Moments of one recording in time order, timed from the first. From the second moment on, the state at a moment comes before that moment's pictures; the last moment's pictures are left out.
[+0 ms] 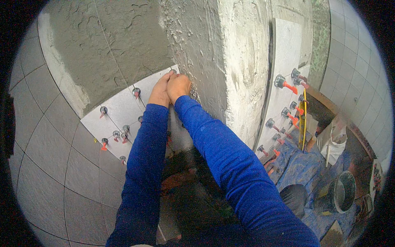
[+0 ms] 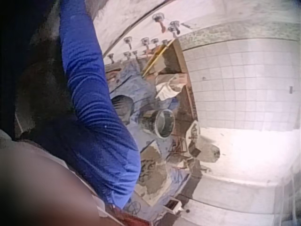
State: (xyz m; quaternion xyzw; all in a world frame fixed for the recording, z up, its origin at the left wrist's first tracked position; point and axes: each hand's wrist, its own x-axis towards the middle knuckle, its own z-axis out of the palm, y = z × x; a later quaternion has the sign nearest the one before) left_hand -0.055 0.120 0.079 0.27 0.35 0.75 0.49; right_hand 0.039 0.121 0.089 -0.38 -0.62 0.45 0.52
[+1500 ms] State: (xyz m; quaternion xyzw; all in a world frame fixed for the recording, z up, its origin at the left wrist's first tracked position) left_hand -0.036 0.098 0.187 0.53 0.80 0.11 -0.25; right_hand 0.036 0.115 0.085 -0.34 -0.60 0.45 0.57
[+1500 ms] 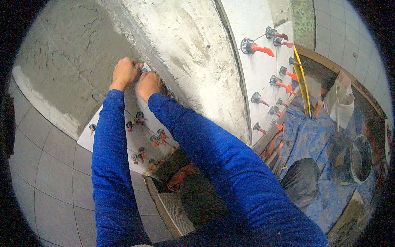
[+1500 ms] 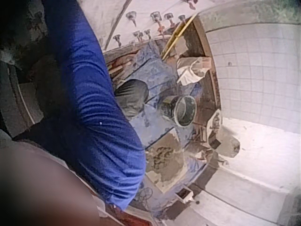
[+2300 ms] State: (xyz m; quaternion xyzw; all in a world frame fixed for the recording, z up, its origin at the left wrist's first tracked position) left_hand -0.053 0.095 0.111 0.30 0.56 0.66 0.40; right_hand 0.042 0.114 0.093 -0.35 -0.61 0.49 0.52
